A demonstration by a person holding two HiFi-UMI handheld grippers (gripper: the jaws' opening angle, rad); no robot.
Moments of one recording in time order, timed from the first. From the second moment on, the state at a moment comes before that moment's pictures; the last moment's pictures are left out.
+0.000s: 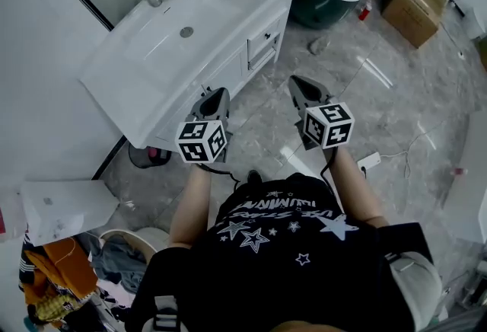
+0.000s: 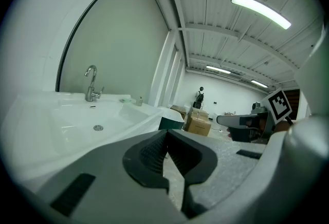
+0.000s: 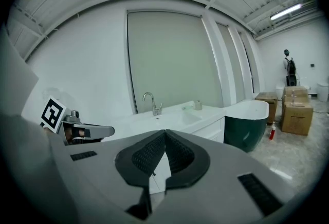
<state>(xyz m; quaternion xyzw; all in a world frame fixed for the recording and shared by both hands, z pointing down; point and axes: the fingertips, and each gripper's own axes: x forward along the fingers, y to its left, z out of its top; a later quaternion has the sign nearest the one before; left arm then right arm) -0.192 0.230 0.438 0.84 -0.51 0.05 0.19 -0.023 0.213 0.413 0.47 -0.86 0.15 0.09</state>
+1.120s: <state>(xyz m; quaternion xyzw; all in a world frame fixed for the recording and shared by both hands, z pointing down) -0.163 0.018 0.456 0.82 -0.53 0.06 0.21 0.017 -0.019 0.438 0.46 -0.87 0.17 0.08</state>
